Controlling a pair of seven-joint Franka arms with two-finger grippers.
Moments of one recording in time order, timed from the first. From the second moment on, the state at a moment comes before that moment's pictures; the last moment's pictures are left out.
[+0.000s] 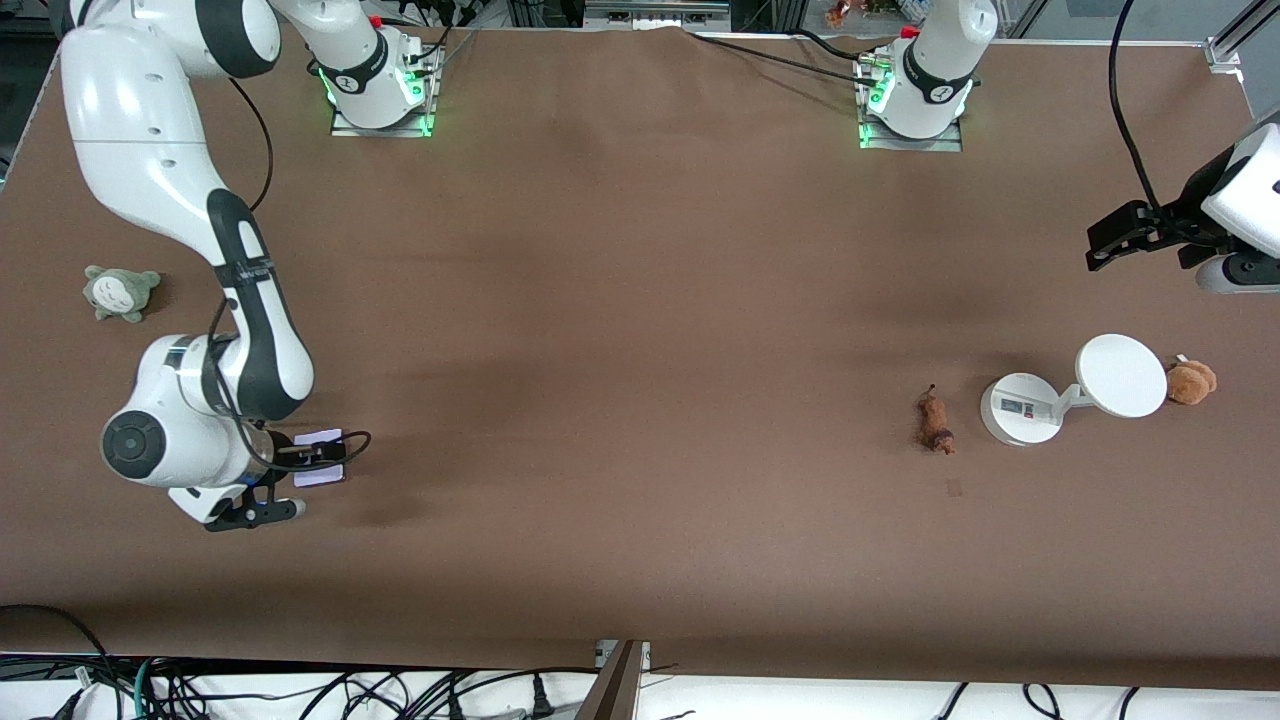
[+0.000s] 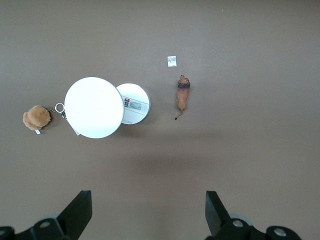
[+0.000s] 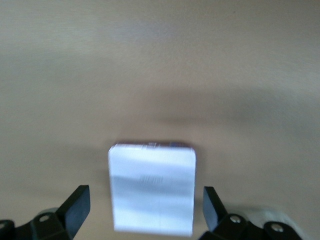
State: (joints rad) left arm -0.08 0.05 0.05 -1.53 0.04 1.53 -0.06; right arm 0.02 0.84 -0.01 -1.30 0.02 2.03 -0.17
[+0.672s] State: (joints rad) left arm -0.08 0.05 0.05 -1.53 0.04 1.53 -0.06; right arm 0.03 0.45 -0.01 -1.29 0.02 1.54 -0.13
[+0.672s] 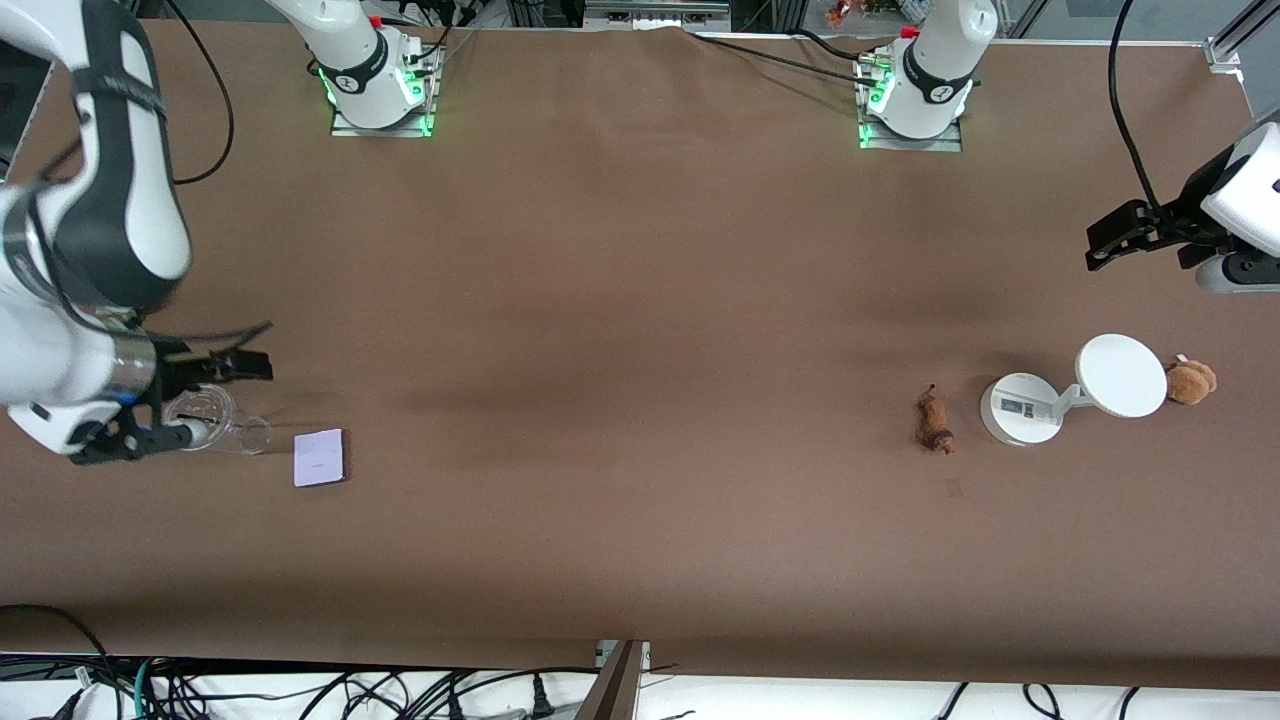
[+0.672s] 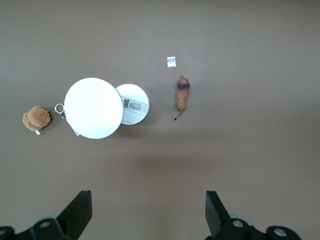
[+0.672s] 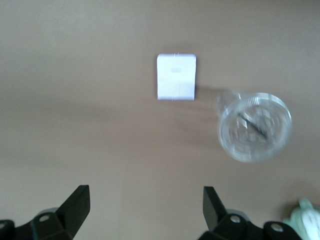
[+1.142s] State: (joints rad) left arm -0.08 0.06 0.05 -1.53 0.04 1.53 -0.06; right arm 0.03 0.23 -0.01 -1.31 -0.03 1.29 -0.13
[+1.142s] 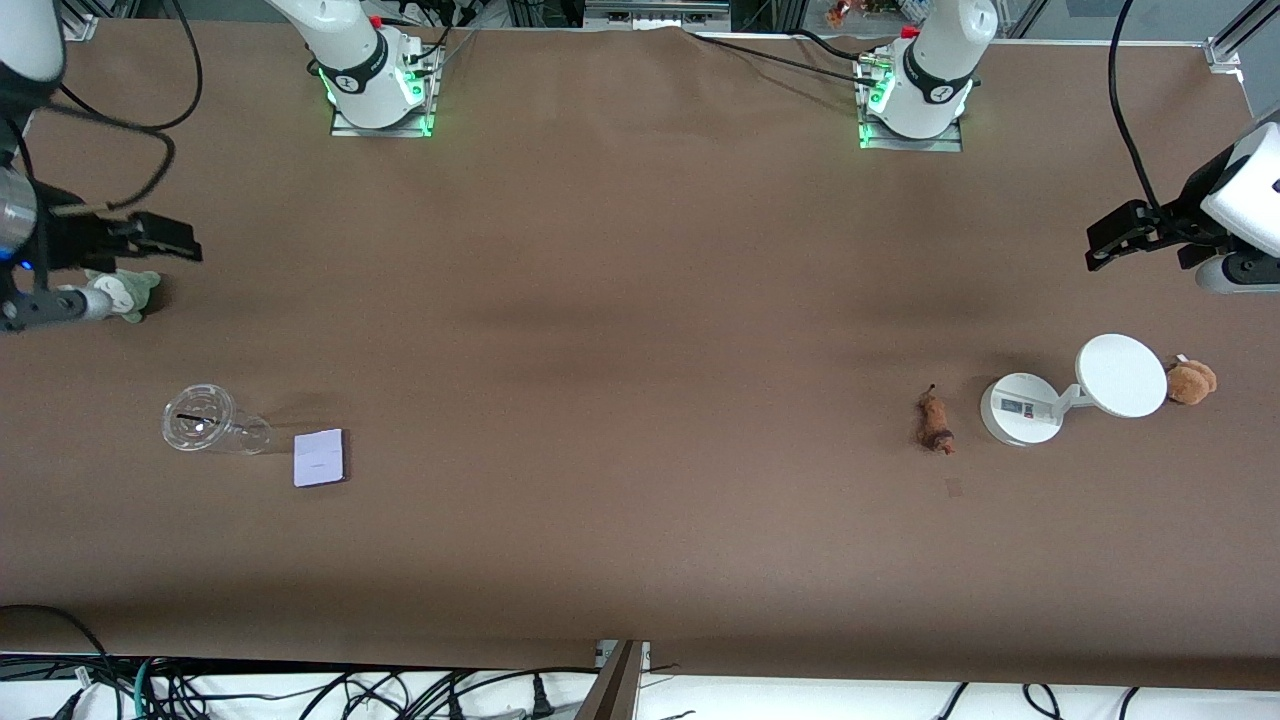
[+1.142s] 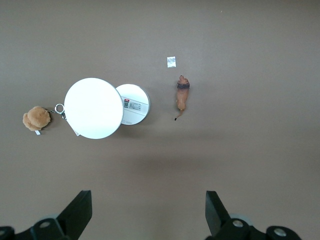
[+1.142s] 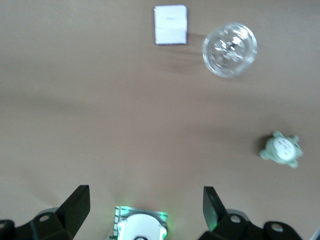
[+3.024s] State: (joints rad) left arm -0.08 0.05 0.04 -1.52 0.04 1.53 -0.11; right arm 0.03 -0.07 0.00 -1.81 -0.06 1.59 -0.13
